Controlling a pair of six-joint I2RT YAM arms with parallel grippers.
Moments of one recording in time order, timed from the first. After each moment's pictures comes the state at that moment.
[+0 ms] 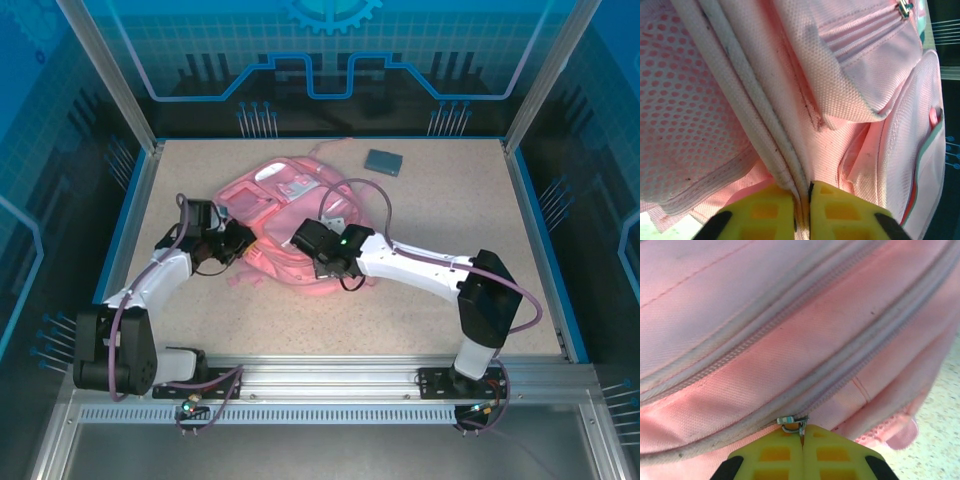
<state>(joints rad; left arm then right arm) -0.02 1.30 0.75 -0.33 0.50 -0.85 0.98 1.74 1.39 -0.88 0.37 0.76</state>
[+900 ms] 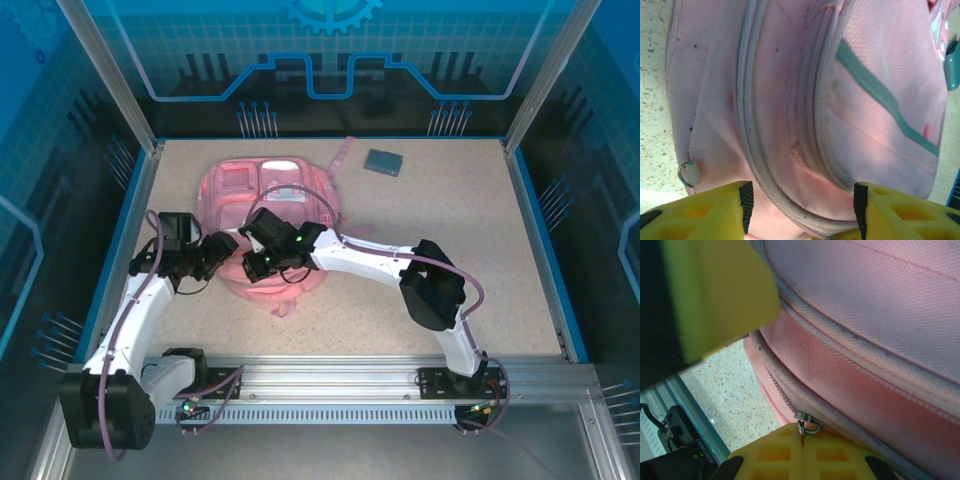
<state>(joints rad) 0.04 1.02 0.75 -0.68 0.33 -0.83 1.04 2.06 1.71 -0.53 -0.18 0.56</state>
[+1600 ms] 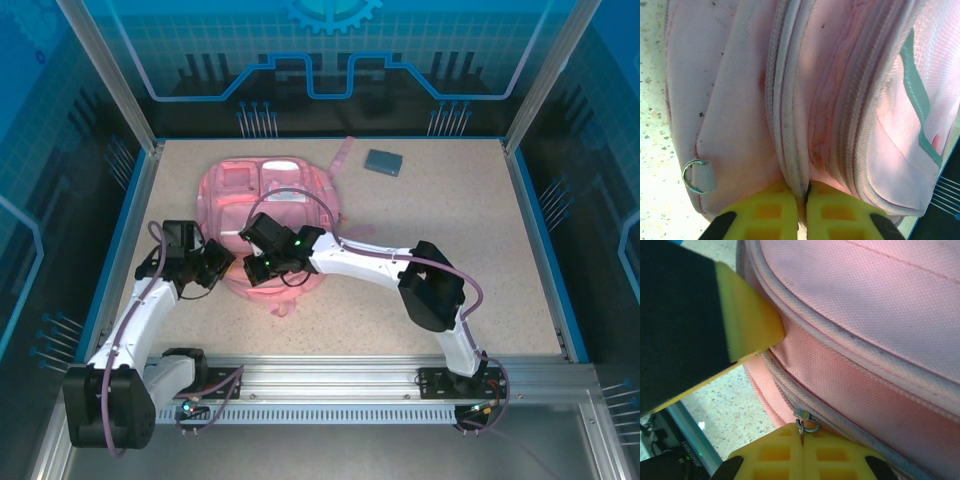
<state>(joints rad) 0.05 1.02 0.66 -0.59 0.37 -0.95 1.05 2.06 1.69 -0.55 -0.11 0.56</state>
